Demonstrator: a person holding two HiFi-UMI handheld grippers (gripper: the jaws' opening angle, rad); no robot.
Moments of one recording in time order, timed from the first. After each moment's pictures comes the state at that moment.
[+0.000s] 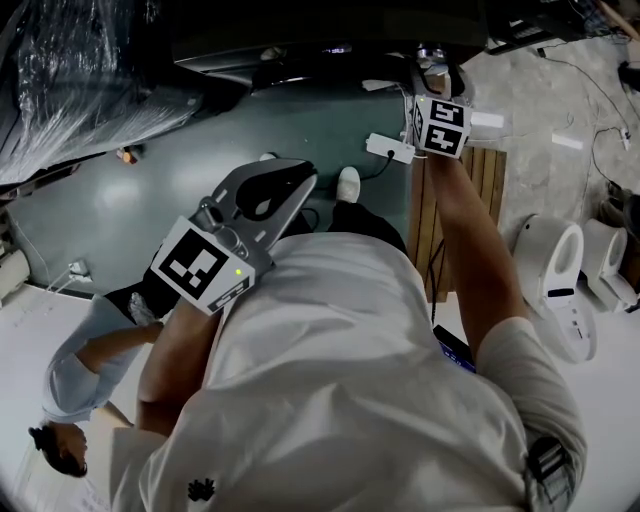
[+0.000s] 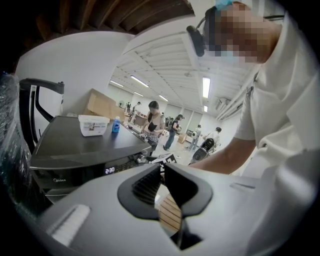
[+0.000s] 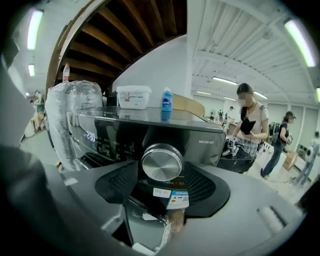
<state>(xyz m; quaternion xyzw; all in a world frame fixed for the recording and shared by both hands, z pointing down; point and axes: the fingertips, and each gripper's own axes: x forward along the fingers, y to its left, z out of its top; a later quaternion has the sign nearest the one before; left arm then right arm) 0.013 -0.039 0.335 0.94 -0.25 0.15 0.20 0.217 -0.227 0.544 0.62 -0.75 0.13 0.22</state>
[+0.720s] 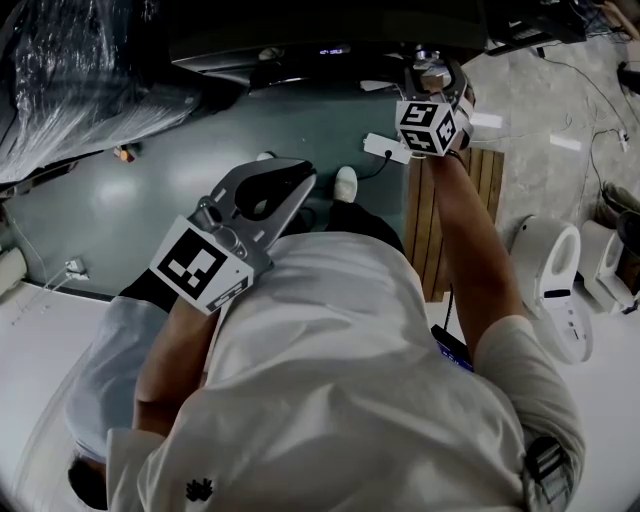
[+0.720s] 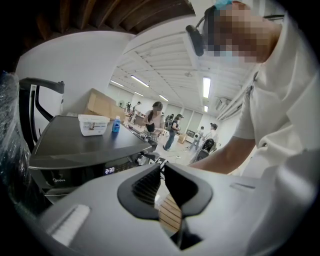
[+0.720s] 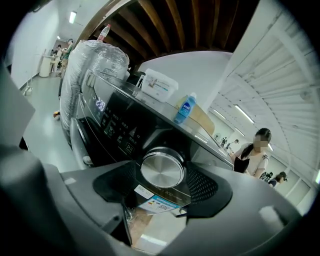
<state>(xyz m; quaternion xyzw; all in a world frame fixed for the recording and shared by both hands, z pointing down) 0.015 -0.043 0.336 0.94 -0.25 0.14 0.19 0.205 -0.235 0.557 0.57 -0.73 -0.05 0.37</state>
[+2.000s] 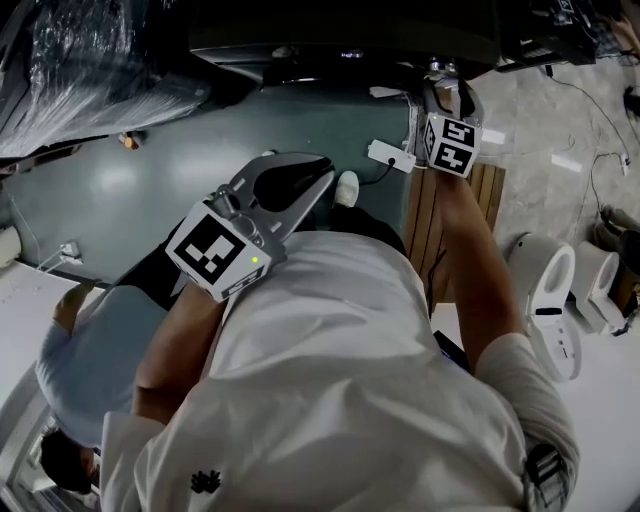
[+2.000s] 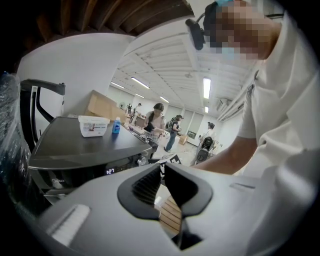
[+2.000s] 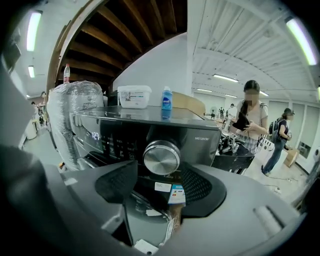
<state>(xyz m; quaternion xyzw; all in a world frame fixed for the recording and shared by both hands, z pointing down) 0.021 -0.043 0.340 0.94 -0.26 0.14 0.19 0.220 -0.216 0.542 0.61 -0.75 0.13 0.23</state>
